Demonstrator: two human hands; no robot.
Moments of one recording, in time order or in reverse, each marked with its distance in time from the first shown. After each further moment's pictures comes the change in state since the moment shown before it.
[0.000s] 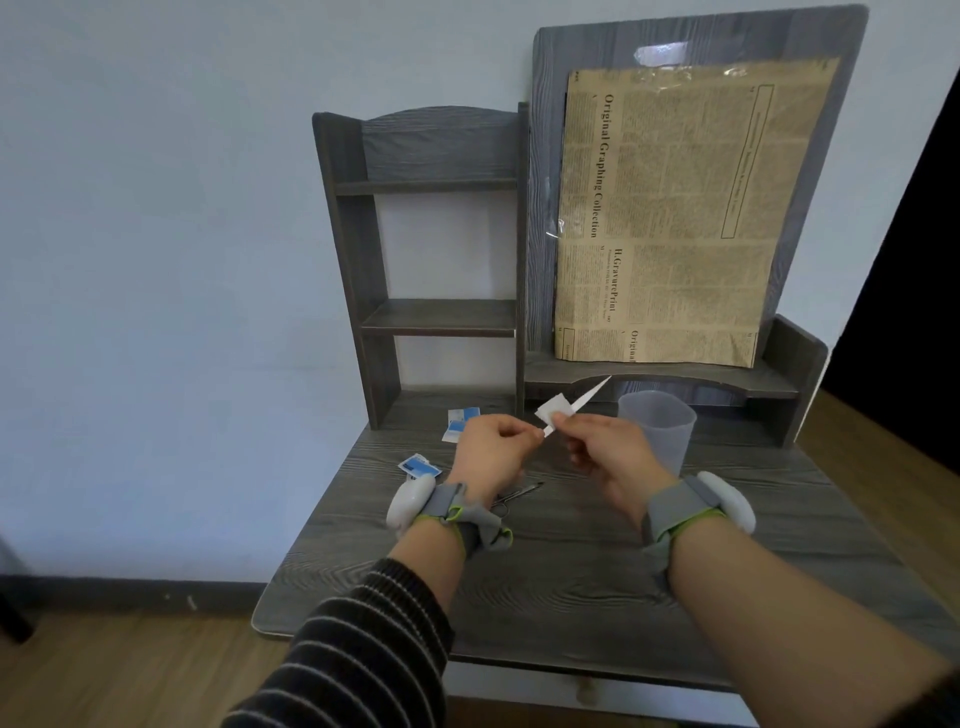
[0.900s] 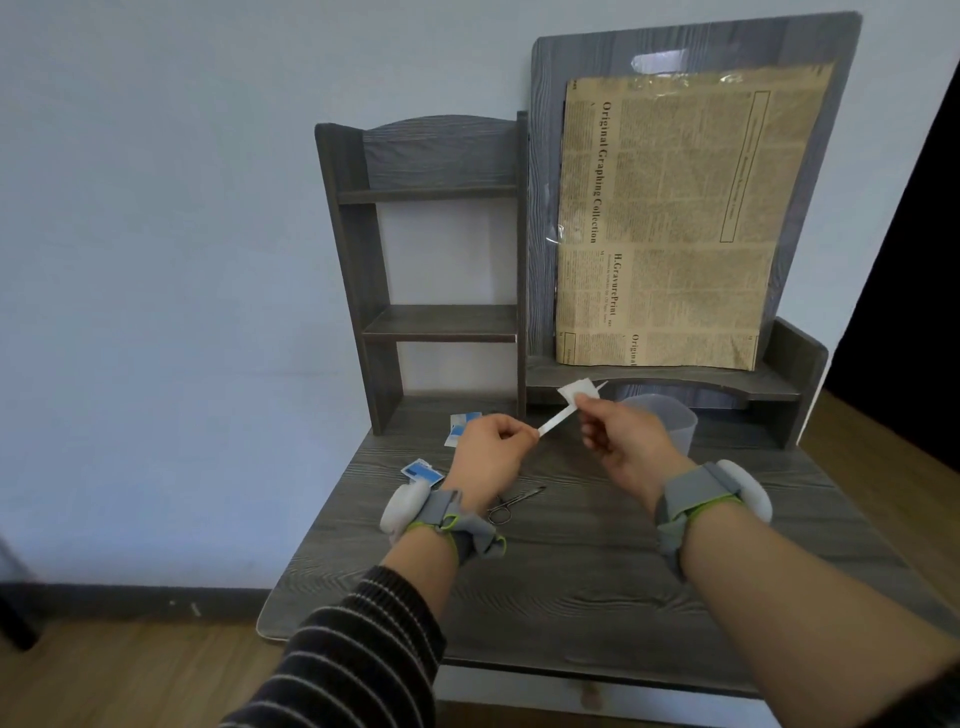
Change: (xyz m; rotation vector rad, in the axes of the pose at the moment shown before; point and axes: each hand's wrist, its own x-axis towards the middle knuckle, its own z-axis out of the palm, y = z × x) left_hand -0.003 0.006 -0.006 0.113 0.020 0.089; right_hand 0.008 -0.019 -0.008 0.136 0.065 0.067
